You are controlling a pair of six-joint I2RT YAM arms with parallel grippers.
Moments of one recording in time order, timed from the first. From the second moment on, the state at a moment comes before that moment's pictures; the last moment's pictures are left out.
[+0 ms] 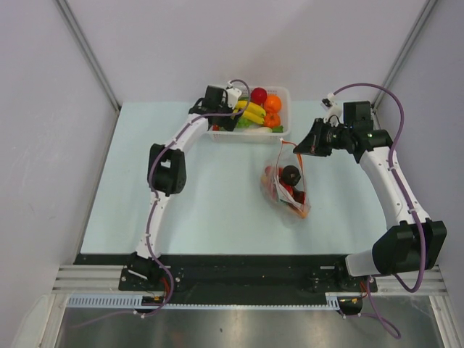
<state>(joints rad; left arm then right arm) -0.35 2.55 2.34 -0.46 0.11 0.27 0.11 1.40 1.38 -0.73 -0.66 0.35</state>
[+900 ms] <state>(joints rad) -0.42 2.49 2.23 -0.48 0.07 0.73 0.10 1.40 1.38 -0.73 -0.64 0.36</state>
